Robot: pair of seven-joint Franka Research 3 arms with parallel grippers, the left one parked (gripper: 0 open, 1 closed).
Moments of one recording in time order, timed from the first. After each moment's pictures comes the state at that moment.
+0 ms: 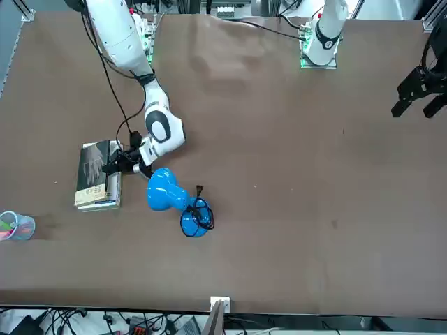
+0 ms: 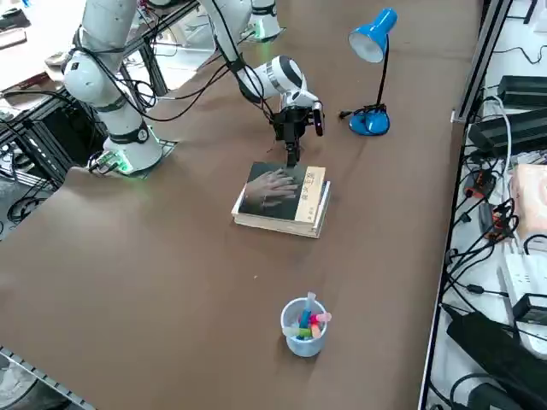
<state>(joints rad) 0.51 0.70 0.03 -1.96 -1.35 1.61 1.22</state>
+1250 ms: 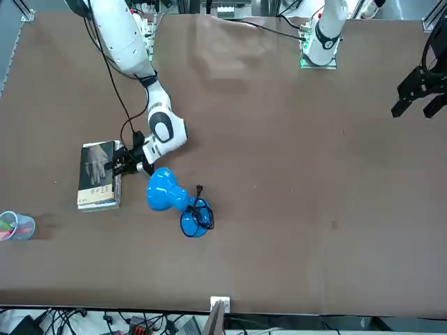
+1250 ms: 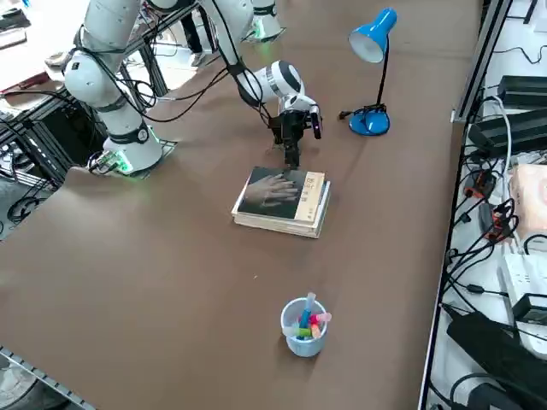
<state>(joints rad) 0.52 0.72 0.03 -1.96 -1.36 1.61 1.26</state>
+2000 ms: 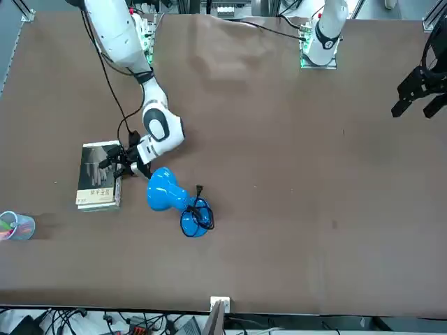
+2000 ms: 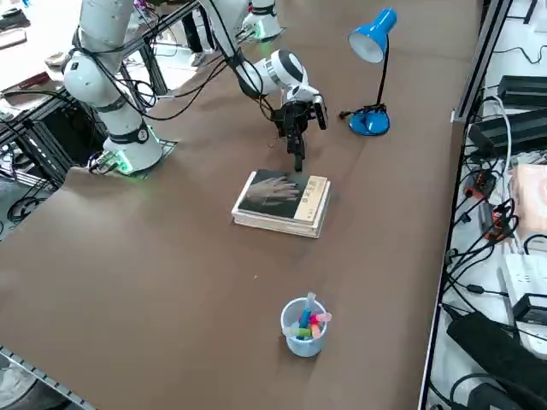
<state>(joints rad) 0.49 0.63 0.03 -1.98 -1.34 1.66 1.25</state>
